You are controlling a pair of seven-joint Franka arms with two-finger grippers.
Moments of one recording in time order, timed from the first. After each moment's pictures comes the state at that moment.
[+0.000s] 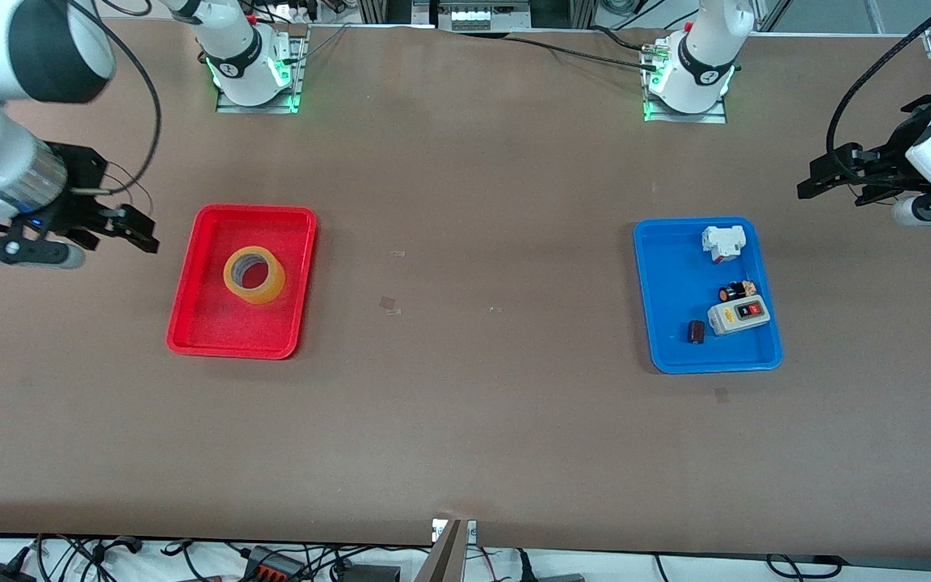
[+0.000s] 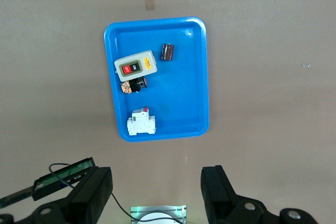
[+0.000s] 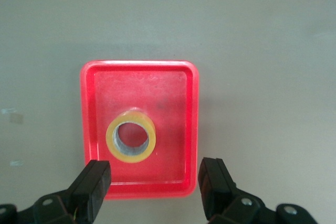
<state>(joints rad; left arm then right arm) -0.03 0.08 0.00 -1.47 -0.05 1.39 -0.02 0.04 0.04 0.04 -1.73 -0.08 1.76 0.14</state>
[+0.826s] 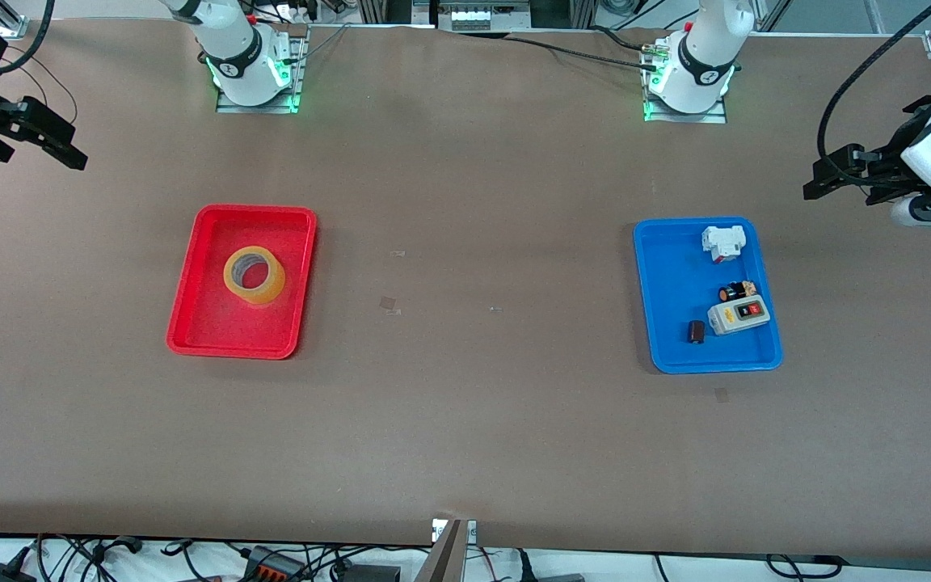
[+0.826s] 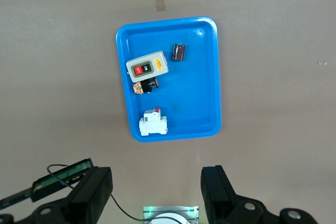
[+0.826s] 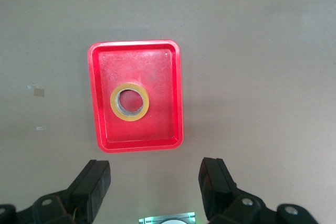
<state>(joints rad) -0.03 0.08 -0.02 -1.47 0.01 1.39 -0.01 0.04 -0.04 0.02 -1.52 -0.07 1.44 0.15</state>
